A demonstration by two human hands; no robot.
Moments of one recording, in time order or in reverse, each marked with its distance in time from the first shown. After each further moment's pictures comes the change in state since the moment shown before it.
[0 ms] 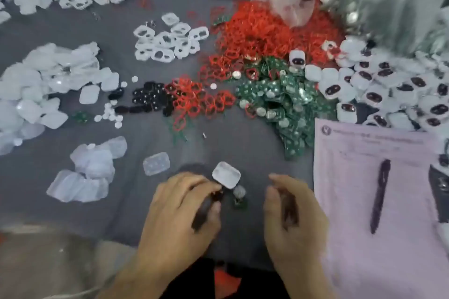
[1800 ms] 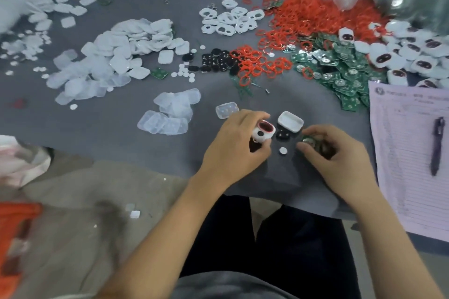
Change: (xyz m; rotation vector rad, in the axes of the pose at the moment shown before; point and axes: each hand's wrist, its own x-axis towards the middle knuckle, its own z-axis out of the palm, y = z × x) left_hand -0.008 -0.043 -0.006 -0.163 -0.015 0.036; right_hand -0.010 0.019 0.017 -0.140 -0.310 -0.047
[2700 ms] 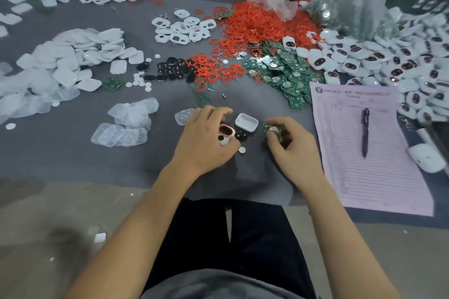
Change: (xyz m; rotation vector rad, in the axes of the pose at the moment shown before) left_hand 0.026 0.005 0.005 0.137 -0.135 -0.028; right_hand 0.002 -0.002 -0.002 0.023 0.096 0.051
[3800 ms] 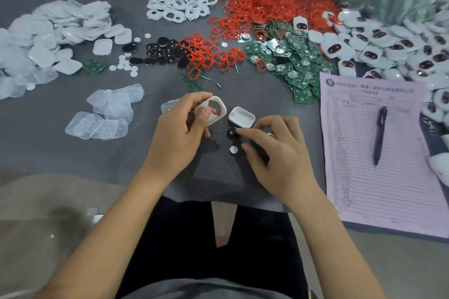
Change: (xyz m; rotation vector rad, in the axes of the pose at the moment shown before) left_hand -0.002 -0.006 -0.003 -0.424 0.242 -0.078; right_hand 0.000 -0.001 0.010 -0.286 -0.007 -0.453
